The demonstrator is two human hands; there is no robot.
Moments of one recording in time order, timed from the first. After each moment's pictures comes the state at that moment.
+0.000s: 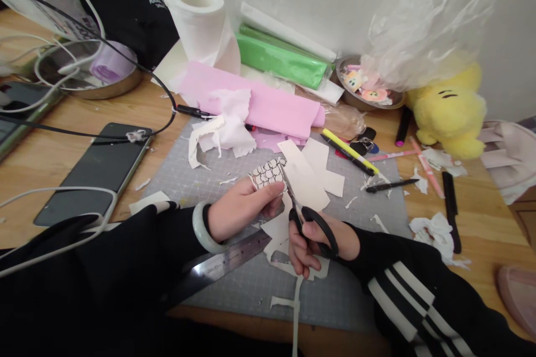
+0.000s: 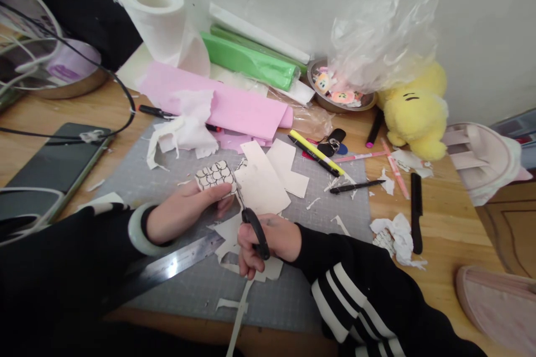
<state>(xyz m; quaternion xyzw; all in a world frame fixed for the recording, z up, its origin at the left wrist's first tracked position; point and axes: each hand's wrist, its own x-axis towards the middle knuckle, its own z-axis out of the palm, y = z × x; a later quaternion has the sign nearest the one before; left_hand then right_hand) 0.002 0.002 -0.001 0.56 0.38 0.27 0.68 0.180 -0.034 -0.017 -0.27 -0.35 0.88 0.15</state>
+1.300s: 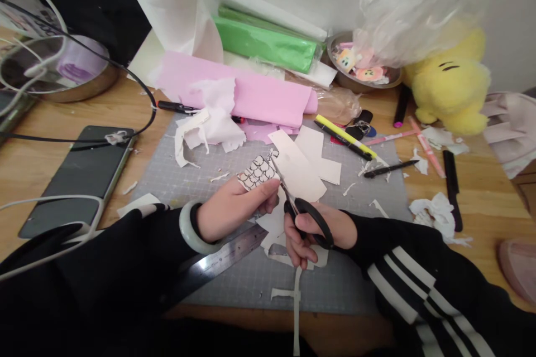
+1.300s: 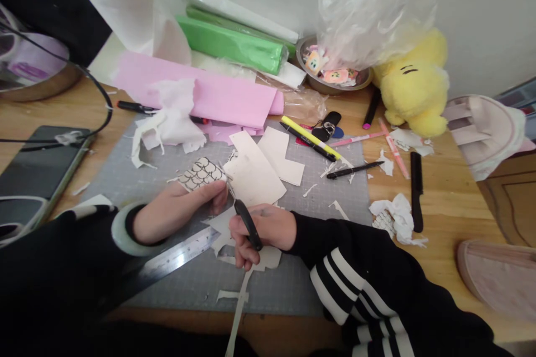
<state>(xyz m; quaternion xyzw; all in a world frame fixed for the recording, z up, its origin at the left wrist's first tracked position) 0.001 0.001 0.002 0.60 0.41 0.22 0.65 0.178 -0.032 -0.014 -0.29 -0.35 0.88 0.13</state>
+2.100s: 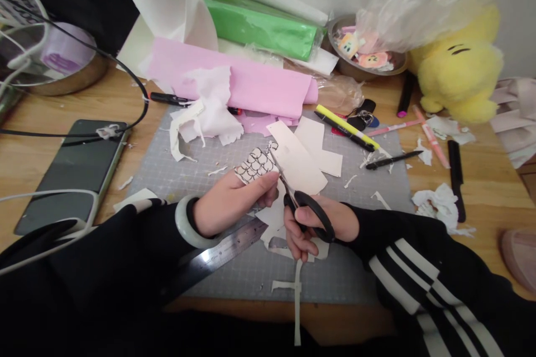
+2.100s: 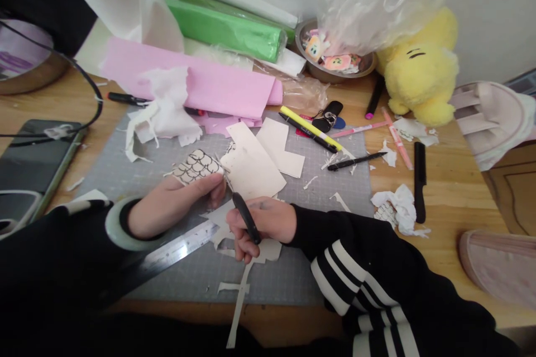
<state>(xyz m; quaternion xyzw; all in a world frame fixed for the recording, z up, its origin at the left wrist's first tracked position) 0.001 0.001 0.000 0.60 0.41 0.23 0.65 0.181 -0.033 -0.014 -0.26 -0.34 0.89 0.15</state>
